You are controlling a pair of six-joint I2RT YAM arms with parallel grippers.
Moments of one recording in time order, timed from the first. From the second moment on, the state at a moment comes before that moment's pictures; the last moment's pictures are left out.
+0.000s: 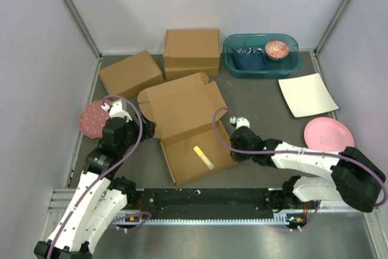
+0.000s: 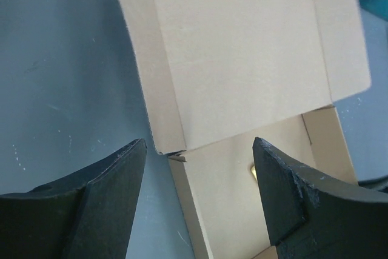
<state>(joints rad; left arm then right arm) -0.29 0.57 0.61 -0.52 -0.07 -0.58 0.87 1.23 0.52 -0.21 0.17 0.52</state>
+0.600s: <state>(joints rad) -0.29 0.76 0.74 -0.54 -0.24 -0.57 0.79 0.98 0.74 -0.31 0.27 0.51</state>
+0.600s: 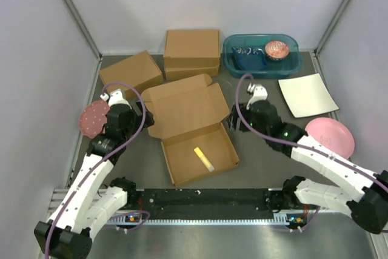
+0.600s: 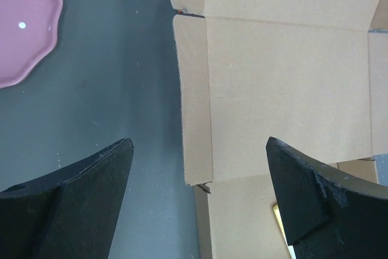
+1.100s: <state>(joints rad) -0.10 0.97 0.70 -0.38 0.04 -0.59 0.41 1.52 1.07 -0.09 -0.22 0.38</state>
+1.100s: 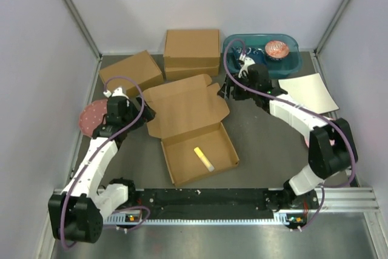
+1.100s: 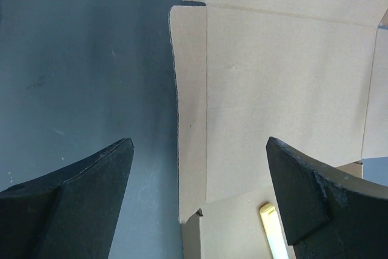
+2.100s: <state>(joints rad) -0.08 1.23 0.78 -0.25 0.34 -0.55 0.41 1.73 1.16 -0.07 -0.30 0.31</state>
